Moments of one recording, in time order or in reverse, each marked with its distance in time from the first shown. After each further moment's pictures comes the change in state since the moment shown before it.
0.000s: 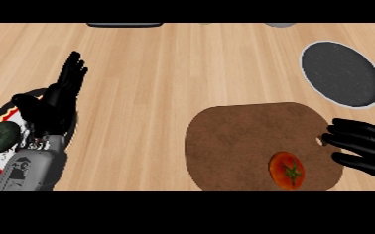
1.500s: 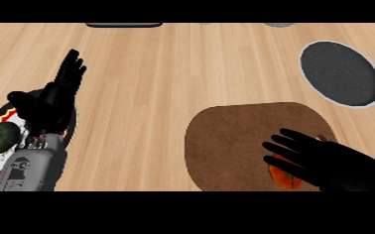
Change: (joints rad) left arm -0.006 -0.056 0.077 -0.023 -0.069 -0.070 0.039; right arm -0.046 0.265 0.283 0.052 0.698 0.000 0.040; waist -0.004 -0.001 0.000
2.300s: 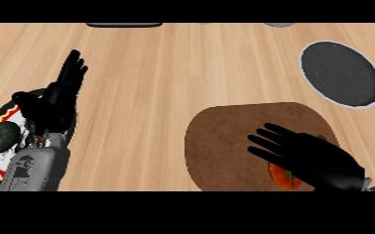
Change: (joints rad) left arm -0.009 -0.036 0.036 0.029 -0.037 -0.027 -0.028; right arm -0.074 0.143 0.064 0.152 0.236 0.005 -0.032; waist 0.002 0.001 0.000
